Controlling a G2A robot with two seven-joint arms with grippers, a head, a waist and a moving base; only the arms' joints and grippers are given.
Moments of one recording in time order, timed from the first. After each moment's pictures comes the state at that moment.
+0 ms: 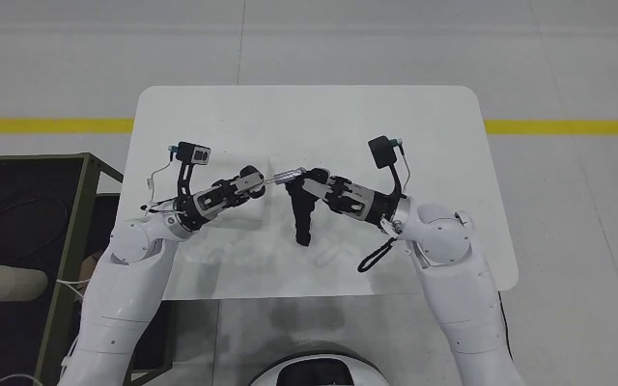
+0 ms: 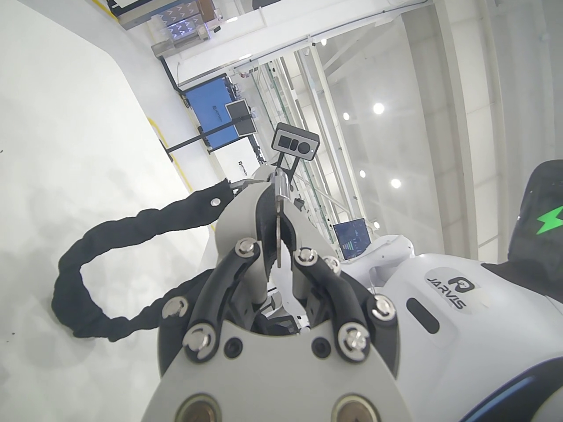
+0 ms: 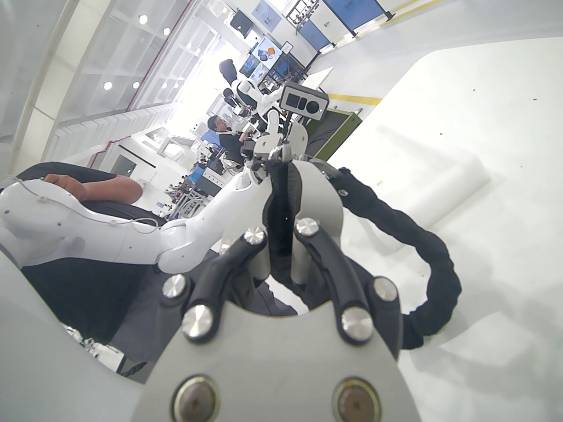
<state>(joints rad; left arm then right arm) 1.35 -1.10 -1.45 -1.61 -0.54 -0.50 -1.02 -1.28 -1.45 1.31 -1.71 -0.18 -0.53 0.87</state>
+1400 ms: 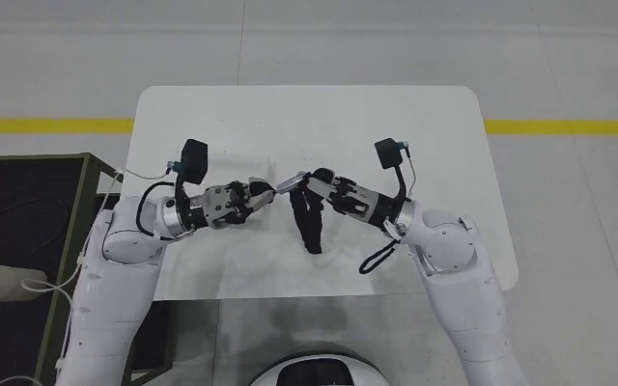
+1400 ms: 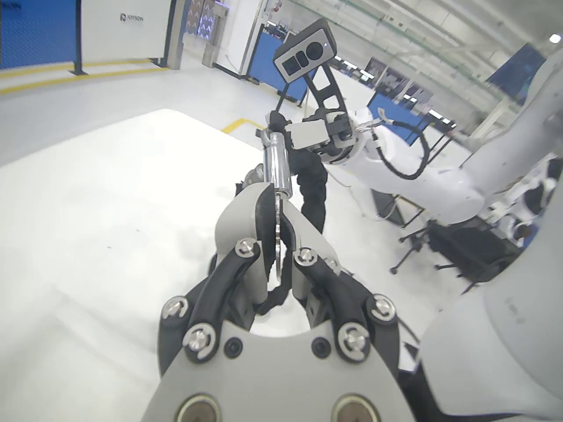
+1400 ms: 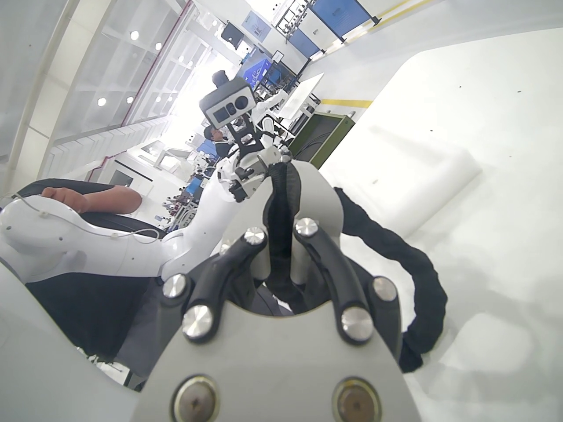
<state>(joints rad) 1.35 -1.13 -1.54 -1.76 0.36 -1.02 -0.69 -1.31 -1.40 1.29 -1.76 -0.17 -0.45 0.81</state>
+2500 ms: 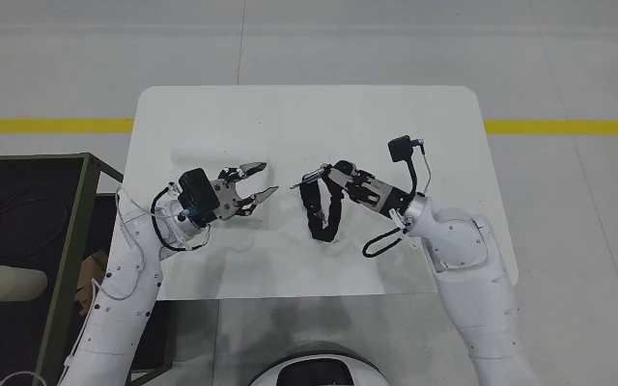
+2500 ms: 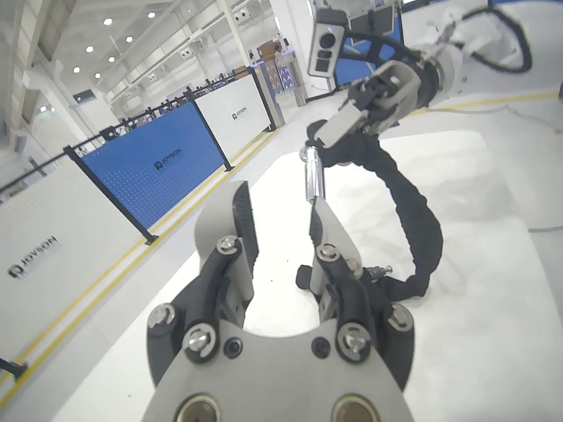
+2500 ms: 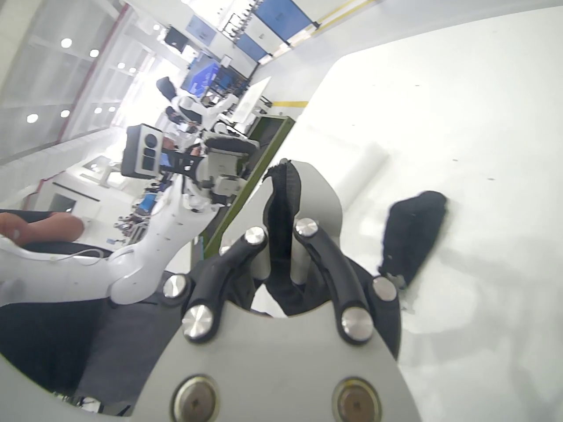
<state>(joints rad) 1.35 -1.12 -1.46 -1.60 1.56 -0.87 0.59 -1.30 -1.35 1.34 -1.74 -0.39 -0.34 0.74</state>
